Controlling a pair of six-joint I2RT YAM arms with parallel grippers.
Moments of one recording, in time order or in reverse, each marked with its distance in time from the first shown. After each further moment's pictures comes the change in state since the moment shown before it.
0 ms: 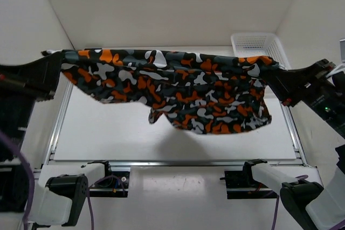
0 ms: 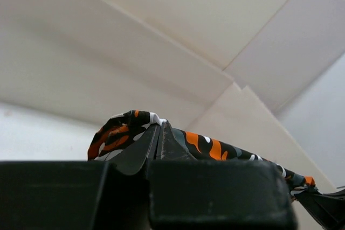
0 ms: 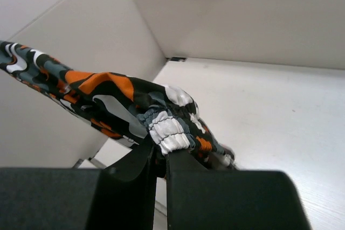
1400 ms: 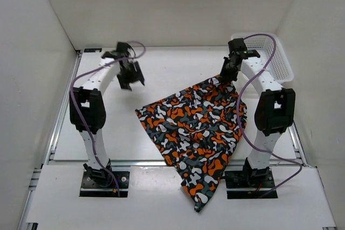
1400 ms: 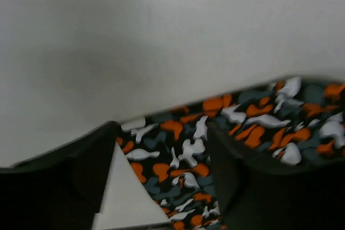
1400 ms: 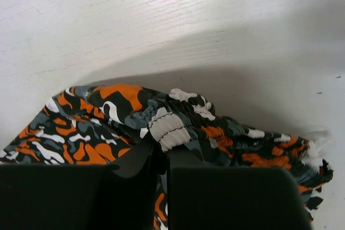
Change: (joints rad) left arm -0.186 0.805 -0.847 0.255 -0.104 0.217; right arm -0.031 0.843 -0.595 0.325 0.338 0.034
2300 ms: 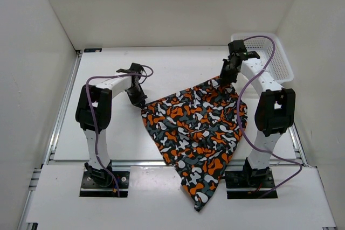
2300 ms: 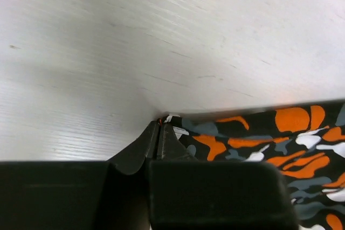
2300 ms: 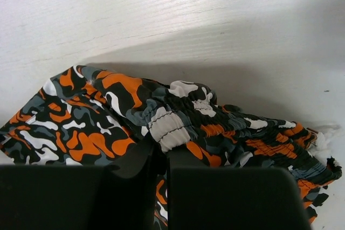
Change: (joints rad) left arm -0.139 0.016 -0.360 0.139 -0.095 -0.199; right arm -0.001 -0.008 -0.031 0.006 -0.036 -0.024
